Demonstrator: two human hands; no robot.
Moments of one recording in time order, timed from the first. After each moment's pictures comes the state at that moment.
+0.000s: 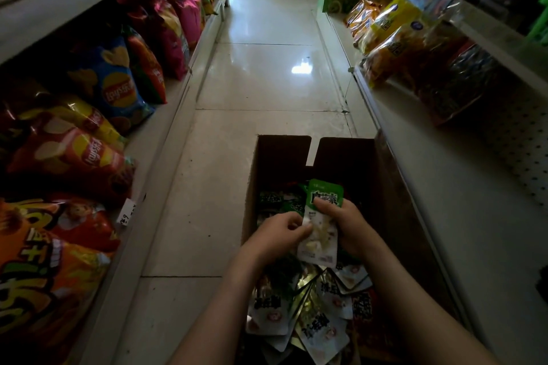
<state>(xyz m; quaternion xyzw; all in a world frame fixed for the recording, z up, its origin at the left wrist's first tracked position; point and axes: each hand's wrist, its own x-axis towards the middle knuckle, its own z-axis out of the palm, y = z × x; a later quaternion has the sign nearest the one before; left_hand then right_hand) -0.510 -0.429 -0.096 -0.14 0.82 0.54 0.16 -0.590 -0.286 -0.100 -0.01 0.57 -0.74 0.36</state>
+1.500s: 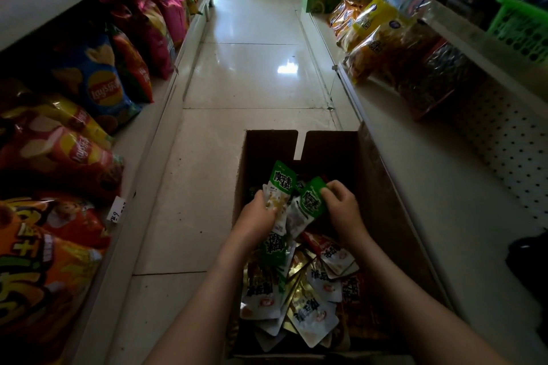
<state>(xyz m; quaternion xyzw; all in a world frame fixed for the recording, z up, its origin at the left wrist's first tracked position) -0.512 -0.438 -0.096 -0.24 0.83 0.50 0.10 -0.577 -0.275 -0.105 -0.05 0.77 -0.62 0.14</state>
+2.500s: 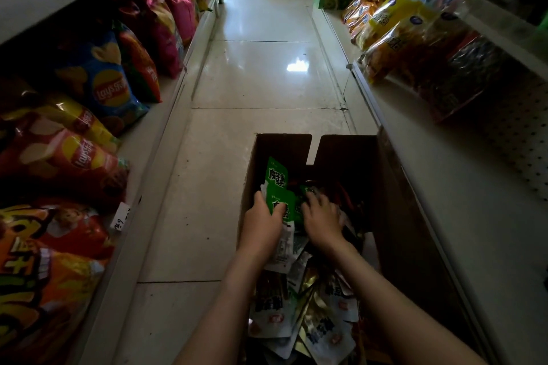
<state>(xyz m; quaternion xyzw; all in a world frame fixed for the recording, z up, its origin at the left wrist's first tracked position) -0.515 -0.438 -0.092 -0.30 0.81 0.51 -0.01 -0.598 -0.331 -0.157 -0.11 0.95 -0.23 0.17</state>
